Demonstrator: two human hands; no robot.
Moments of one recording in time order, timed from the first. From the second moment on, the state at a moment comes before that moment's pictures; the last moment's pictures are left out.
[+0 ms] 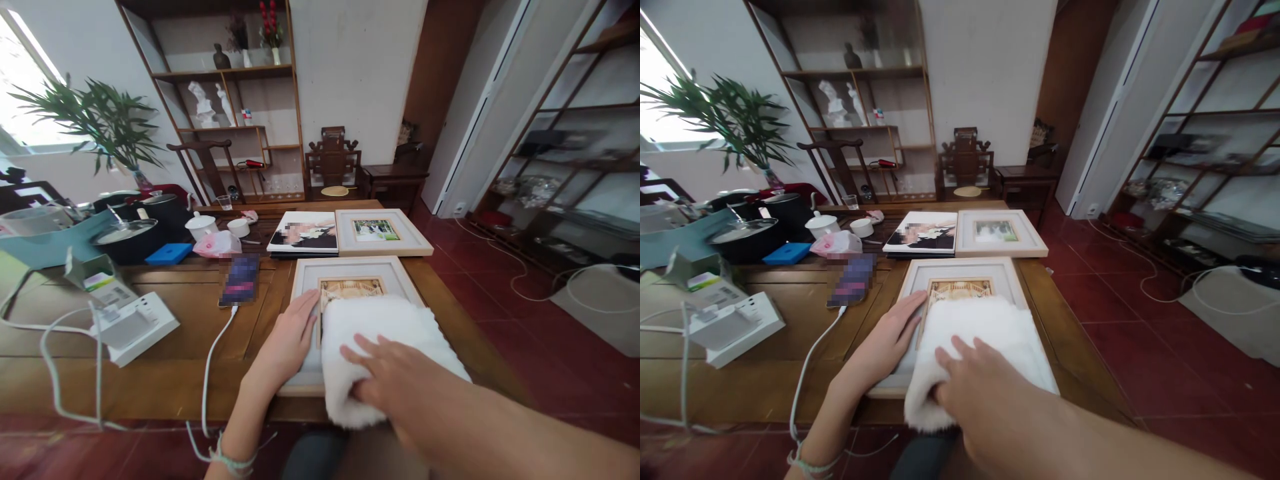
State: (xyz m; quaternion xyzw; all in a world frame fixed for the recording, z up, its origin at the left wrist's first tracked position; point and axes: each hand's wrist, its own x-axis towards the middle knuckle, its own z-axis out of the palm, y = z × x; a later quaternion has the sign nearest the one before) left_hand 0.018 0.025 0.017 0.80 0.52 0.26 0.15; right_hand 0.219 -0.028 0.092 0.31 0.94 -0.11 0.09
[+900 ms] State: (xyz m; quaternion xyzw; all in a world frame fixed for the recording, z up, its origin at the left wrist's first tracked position) left_hand 0.020 0.019 0.027 0.75 0.53 0.38 0.16; right_hand 0.168 0.065 0.055 0.35 0.94 0.06 -0.01
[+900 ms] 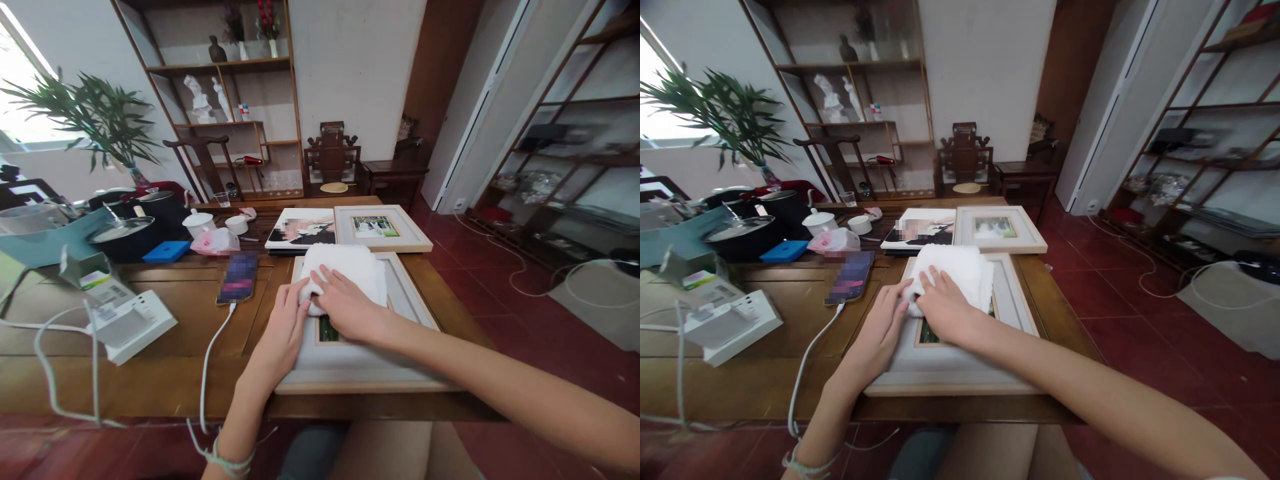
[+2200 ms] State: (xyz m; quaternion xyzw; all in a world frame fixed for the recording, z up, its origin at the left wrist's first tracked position) left_hand 0.019 0.021 0.024 0.80 0.52 0.26 0.16; right_hand 0.254 0.095 0.101 0.44 0.83 0.16 -0.29
